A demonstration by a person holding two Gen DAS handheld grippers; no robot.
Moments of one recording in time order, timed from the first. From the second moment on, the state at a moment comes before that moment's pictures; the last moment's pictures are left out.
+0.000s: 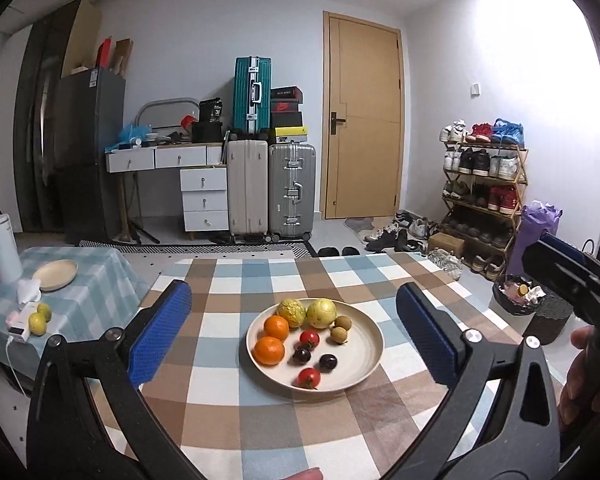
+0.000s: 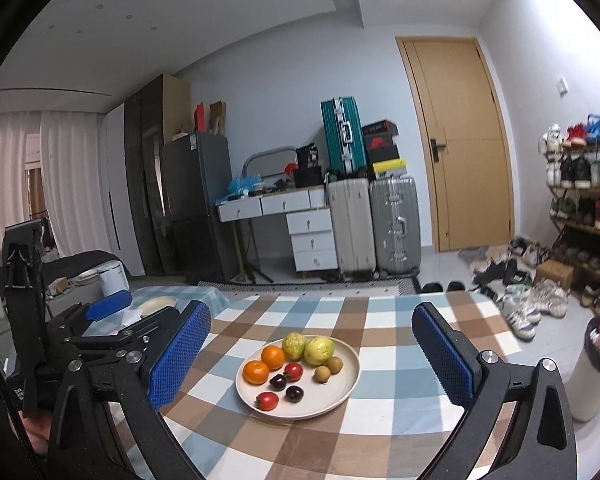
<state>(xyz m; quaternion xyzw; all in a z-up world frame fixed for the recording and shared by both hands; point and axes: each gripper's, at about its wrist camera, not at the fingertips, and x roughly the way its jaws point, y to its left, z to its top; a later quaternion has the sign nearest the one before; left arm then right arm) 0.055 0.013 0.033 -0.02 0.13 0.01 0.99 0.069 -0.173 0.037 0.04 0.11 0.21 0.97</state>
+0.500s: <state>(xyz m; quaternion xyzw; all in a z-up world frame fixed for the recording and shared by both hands) 0.022 0.021 -0.012 -0.02 0.11 0.03 0.99 0.029 -0.173 -0.001 -0.03 0.06 0.18 0.98</state>
